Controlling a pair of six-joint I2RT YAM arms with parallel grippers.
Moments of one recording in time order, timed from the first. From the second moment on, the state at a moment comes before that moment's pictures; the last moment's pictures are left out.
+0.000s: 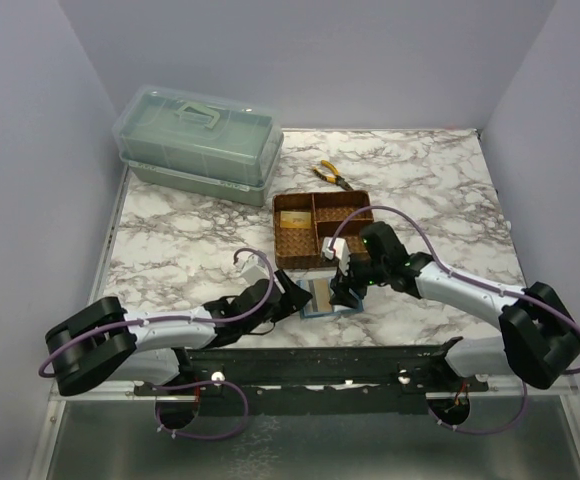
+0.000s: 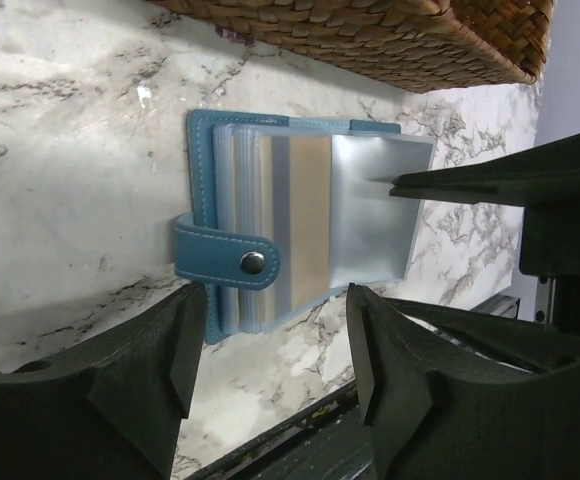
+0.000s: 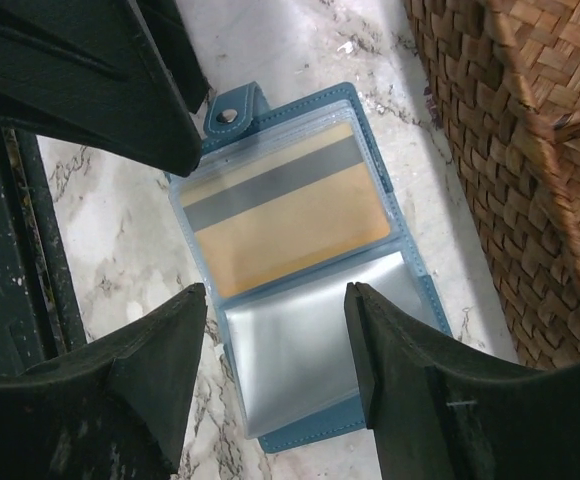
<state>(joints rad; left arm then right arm) -1.07 1.22 0.32 0.32 -0.31 -1.30 0.64 1.32 0.65 -0.18 -0.57 -0.44</state>
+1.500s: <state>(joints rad) -1.04 1.39 0.45 0.30 -0.20 -1.35 0.64 1.46 0.65 -0.17 -0.50 -0.39</state>
